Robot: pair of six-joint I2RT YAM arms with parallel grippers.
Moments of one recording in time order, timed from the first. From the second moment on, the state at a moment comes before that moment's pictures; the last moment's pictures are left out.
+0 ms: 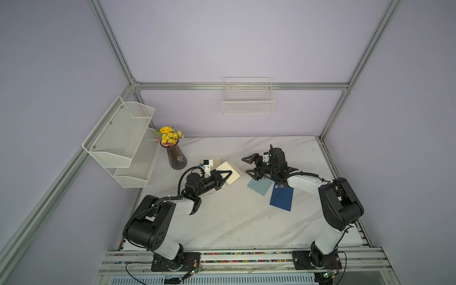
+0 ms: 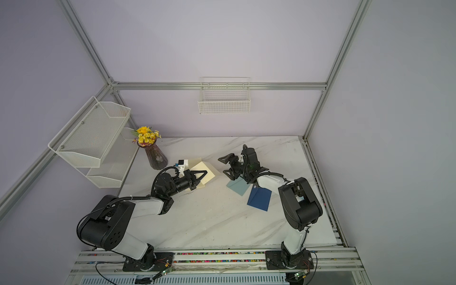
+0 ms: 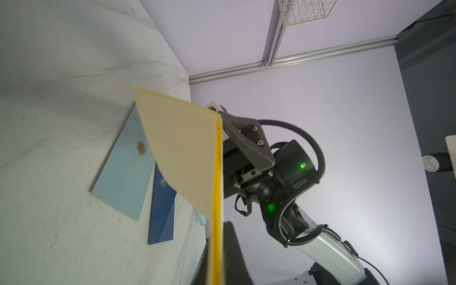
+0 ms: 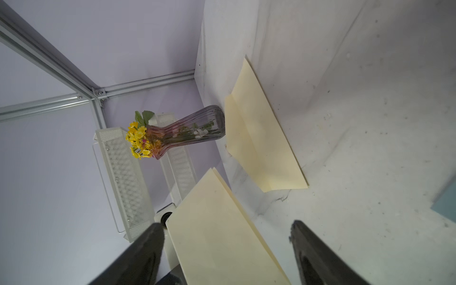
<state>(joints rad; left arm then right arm) -0.33 1.53 0.51 1.02 0.66 -1.36 0.42 1.76 1.11 0.18 -0.59 1.38</state>
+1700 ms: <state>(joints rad) -0.33 1.56 0.68 0.59 0.93 -1.07 0.55 1.82 1.24 0.01 -0.69 1.14</state>
